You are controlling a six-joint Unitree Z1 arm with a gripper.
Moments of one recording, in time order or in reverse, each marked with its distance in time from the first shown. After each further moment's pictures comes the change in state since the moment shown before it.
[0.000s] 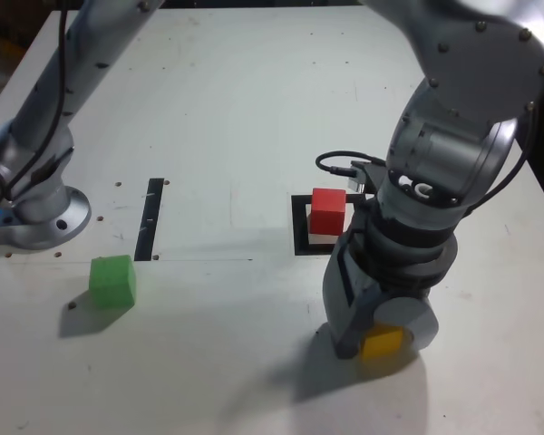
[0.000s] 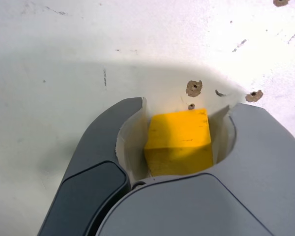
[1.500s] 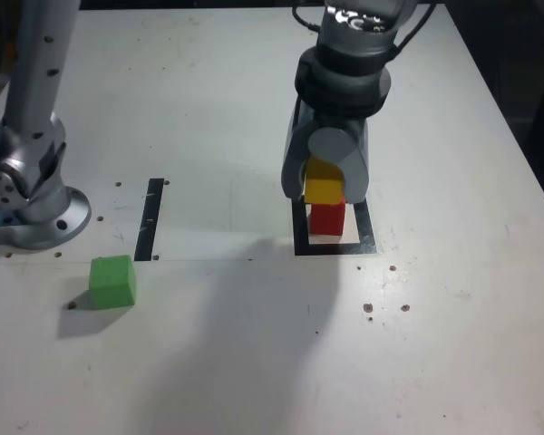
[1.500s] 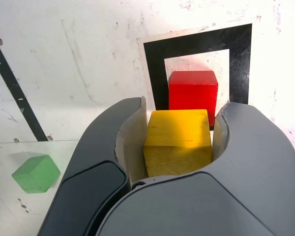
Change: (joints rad) arm 0.303 -0.265 0.235 0.056 0.136 0.529
